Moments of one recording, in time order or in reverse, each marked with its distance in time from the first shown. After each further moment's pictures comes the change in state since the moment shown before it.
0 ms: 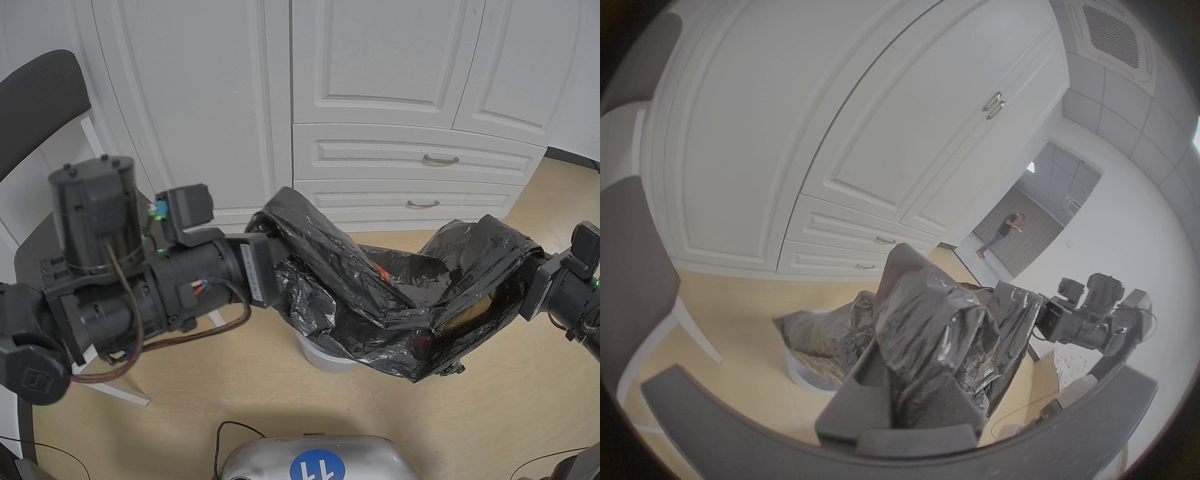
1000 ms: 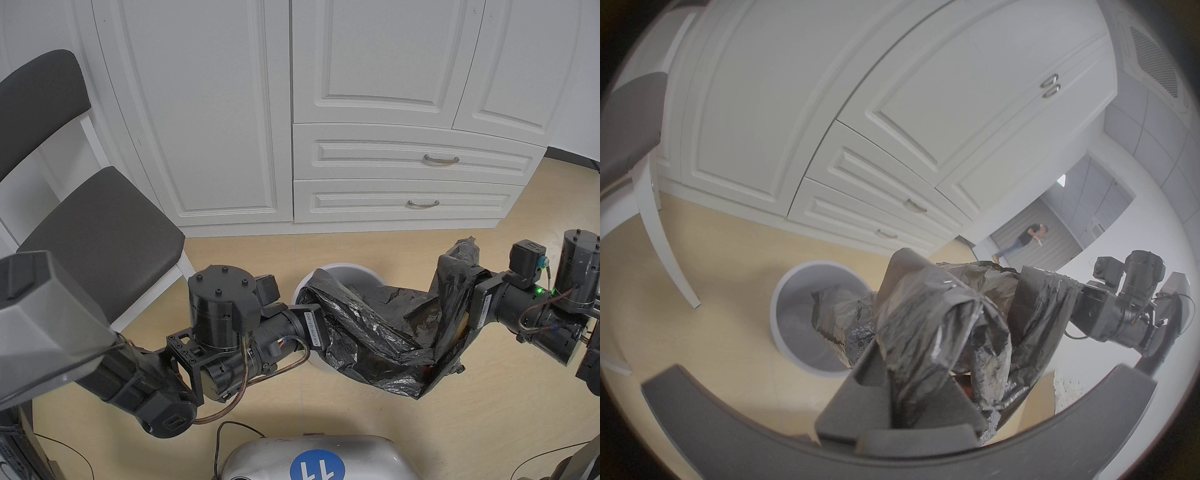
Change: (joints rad) left arm -0.011 0.429 0.110 -0.467 0.068 -0.174; right arm -0.089 0.263 -0.007 -0.073 0.090 0.009
